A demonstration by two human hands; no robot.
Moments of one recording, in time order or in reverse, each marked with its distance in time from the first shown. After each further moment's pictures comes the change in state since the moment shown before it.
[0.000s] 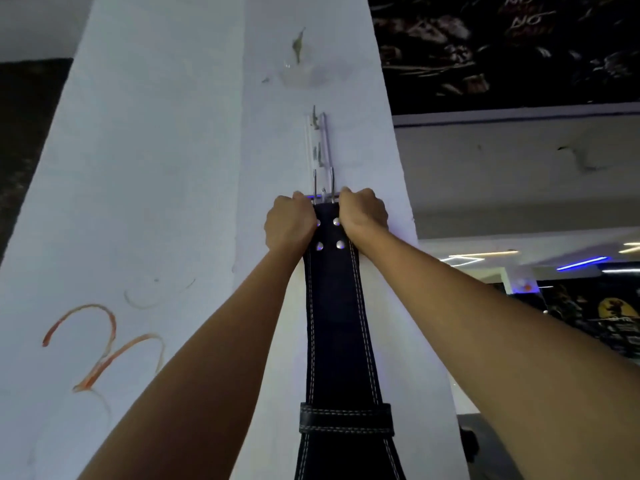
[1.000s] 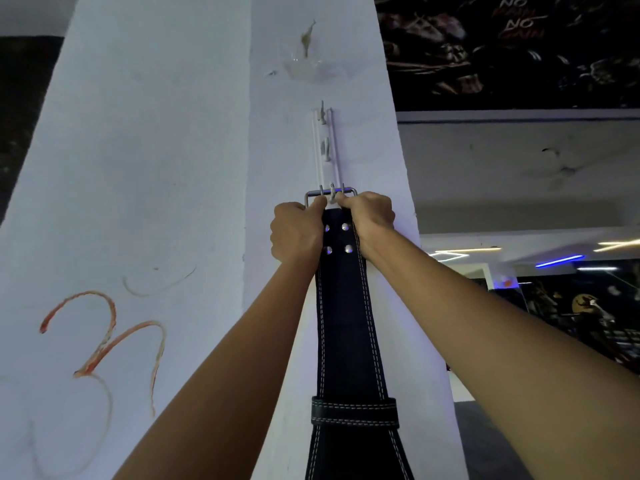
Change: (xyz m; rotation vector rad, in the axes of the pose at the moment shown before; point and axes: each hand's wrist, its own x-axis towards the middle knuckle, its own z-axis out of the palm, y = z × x) left_hand -0.019 -0.015 -0.008 -0.171 0.040 -0.073; right_hand -0.014 0.010 0.008 0.356 -0.002 0.090
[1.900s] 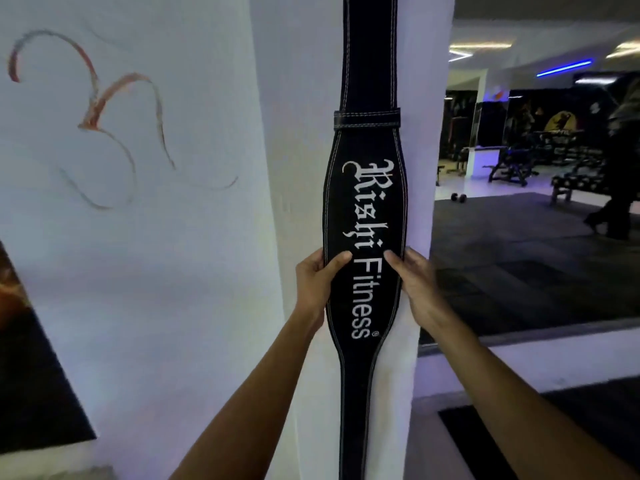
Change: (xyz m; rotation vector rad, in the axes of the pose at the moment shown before) left_hand -0.299 -0.236 -0.133 -0.415 -0.525 -0.616; right_hand -0.313 0.251 -0.146 0.062 -0.169 0.431
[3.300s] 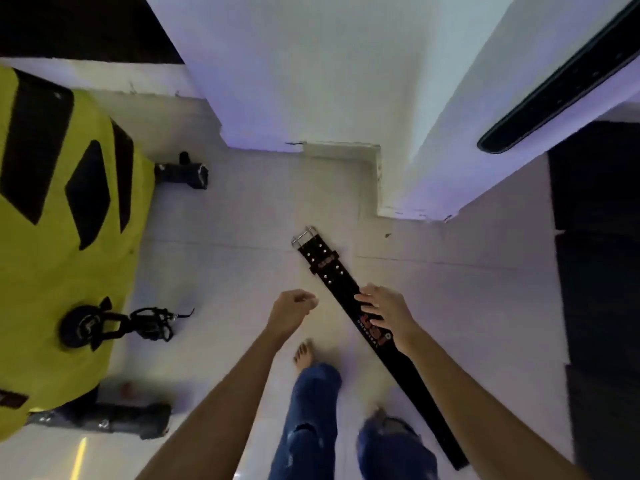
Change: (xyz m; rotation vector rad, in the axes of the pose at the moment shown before) left_hand -0.484 -0.301 -0.356 0.514 0.133 -1.303; right_hand -0.501 0.351 0.111 -0.339 -0.236 1.589
